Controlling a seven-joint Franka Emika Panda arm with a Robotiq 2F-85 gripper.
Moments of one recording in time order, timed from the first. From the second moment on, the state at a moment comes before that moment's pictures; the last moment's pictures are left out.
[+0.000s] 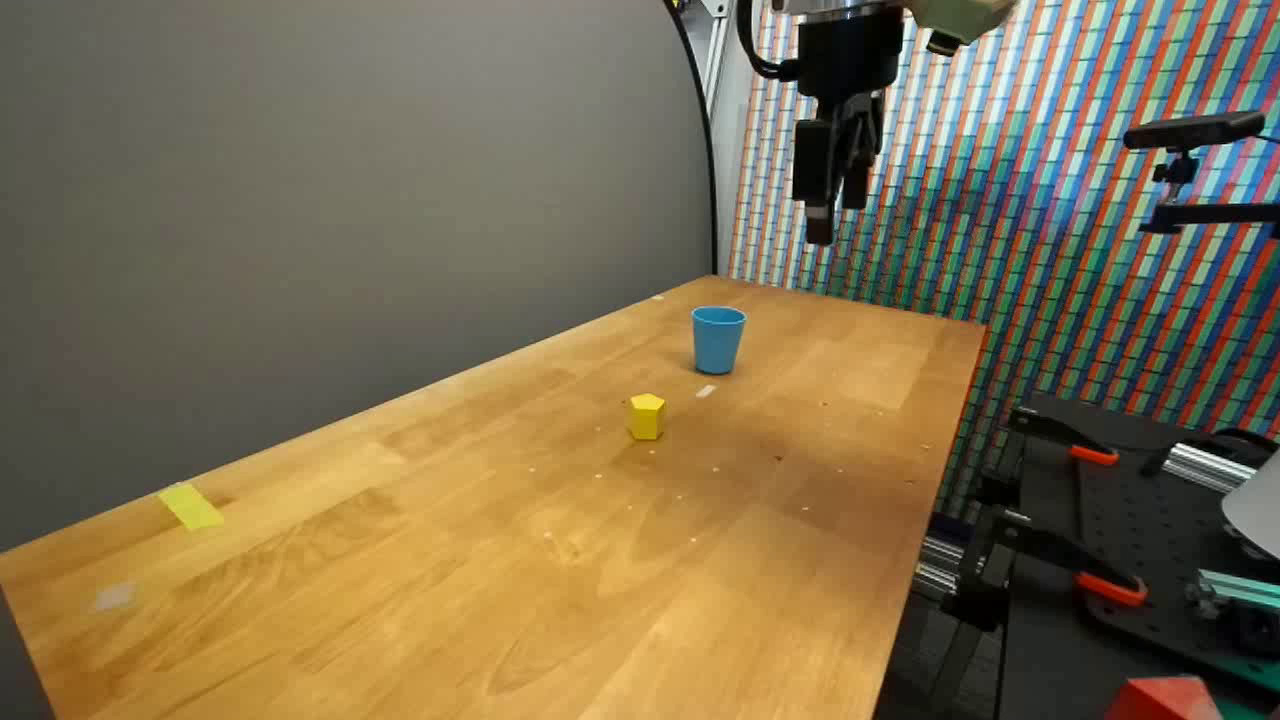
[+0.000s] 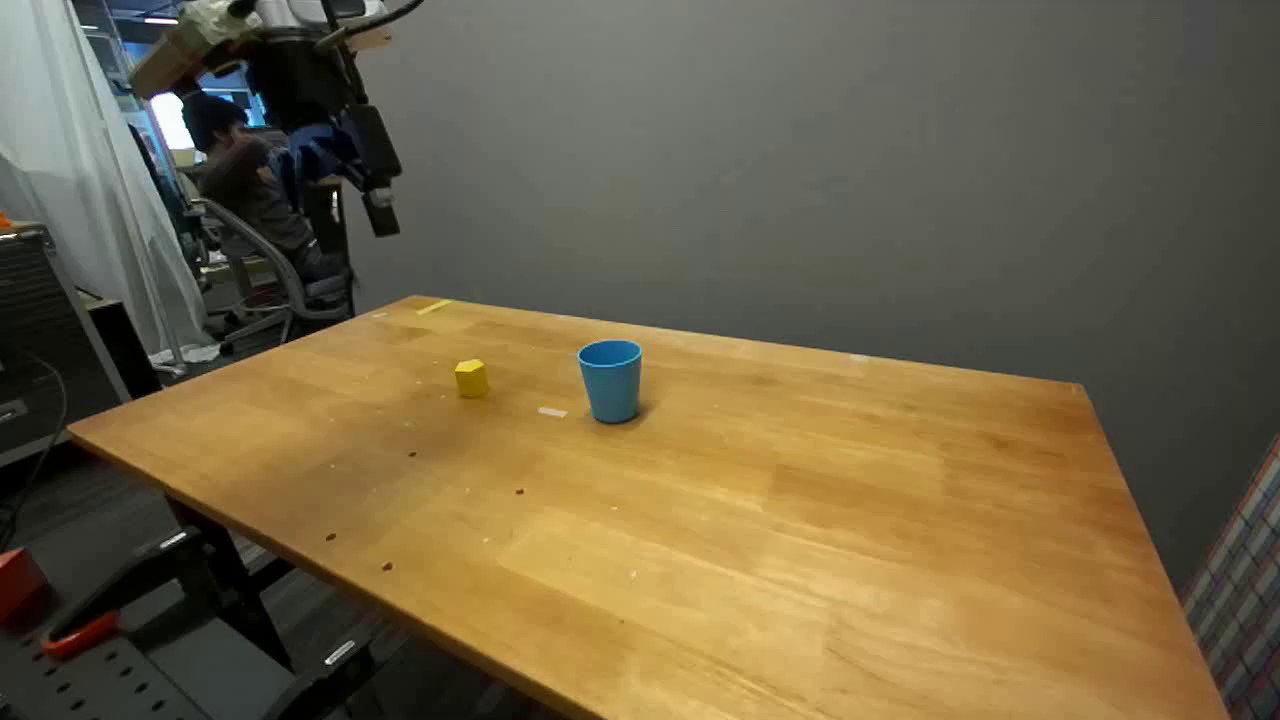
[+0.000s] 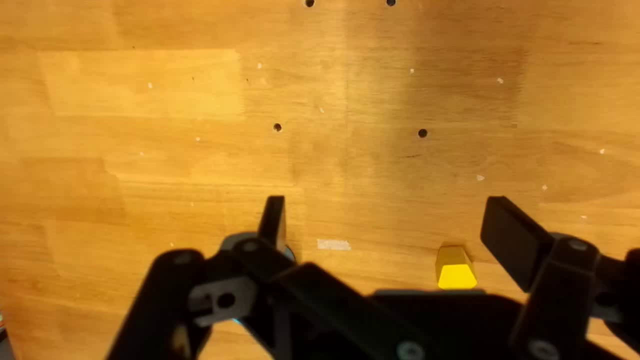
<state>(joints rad) 0.03 -0.24 0.29 -2.47 -0.19 2.14 0.37</state>
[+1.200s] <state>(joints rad) 0.10 0.30 0.22 -2.30 0.11 2.73 0.18</state>
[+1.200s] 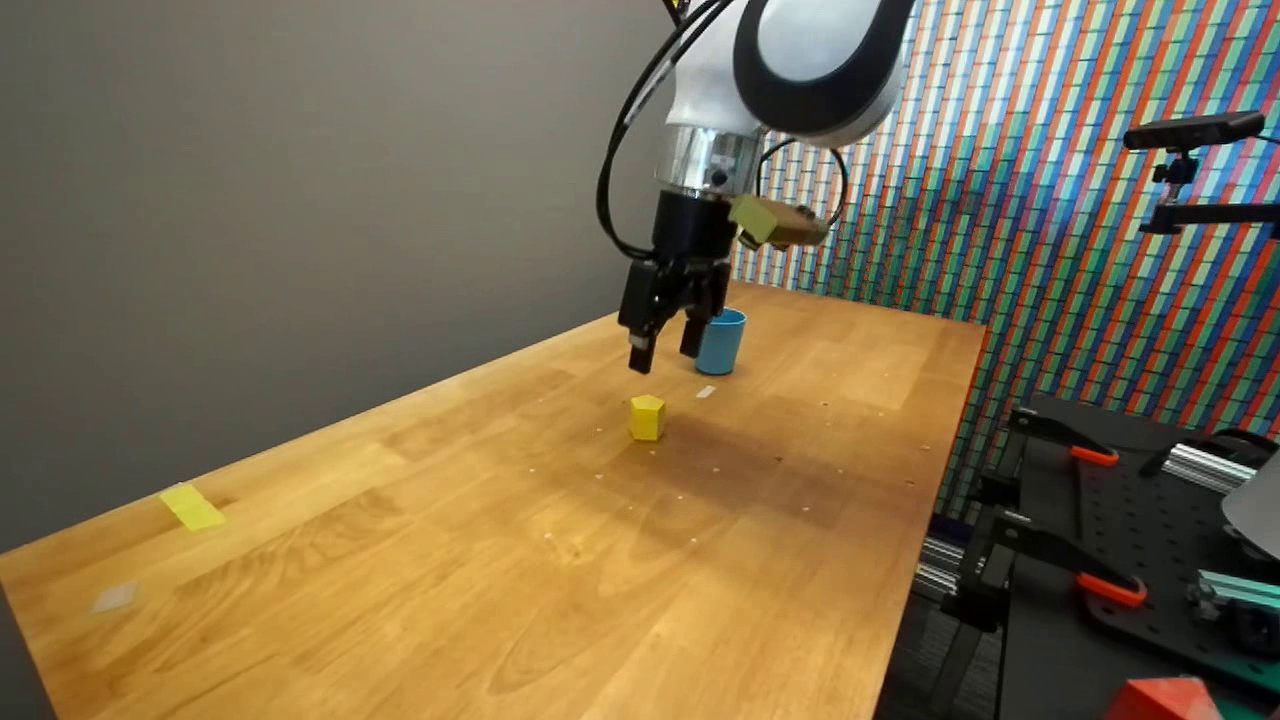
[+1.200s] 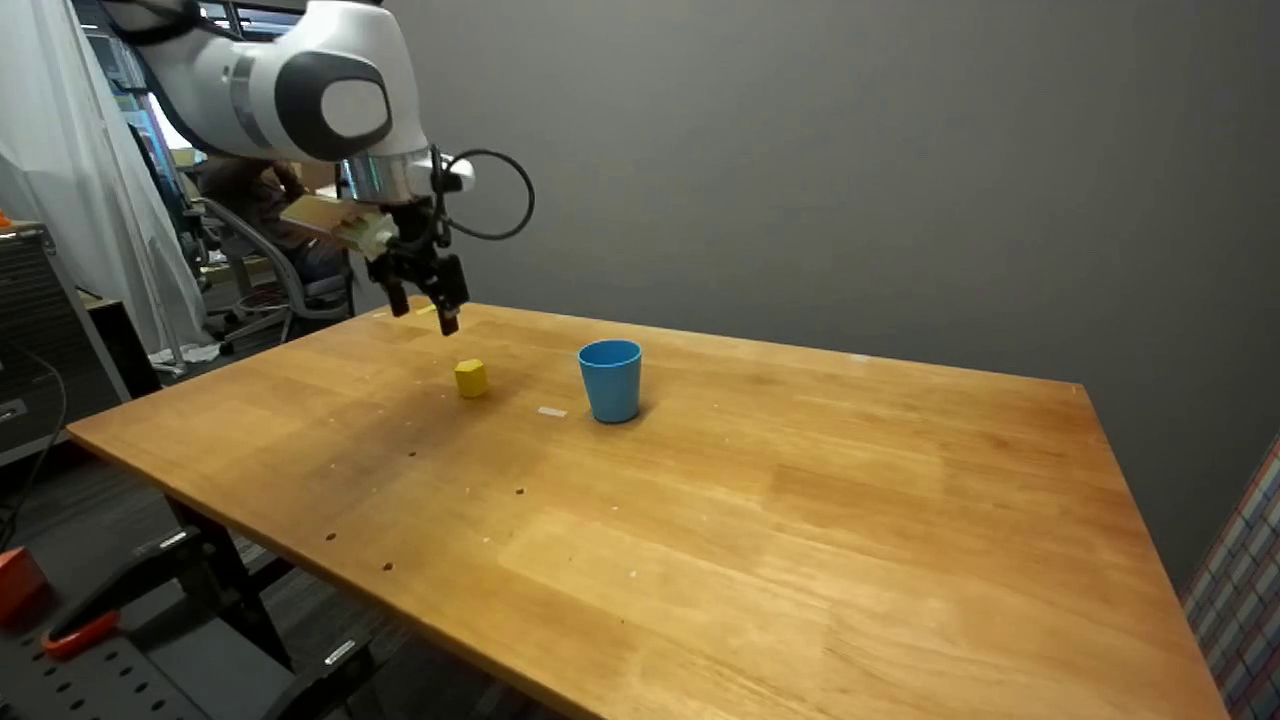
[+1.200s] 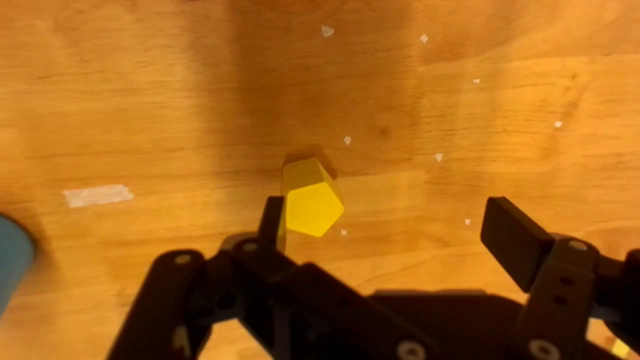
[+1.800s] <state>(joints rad) 0.27 0.55 -0.01 -2.05 -0.05 2.71 0.31</state>
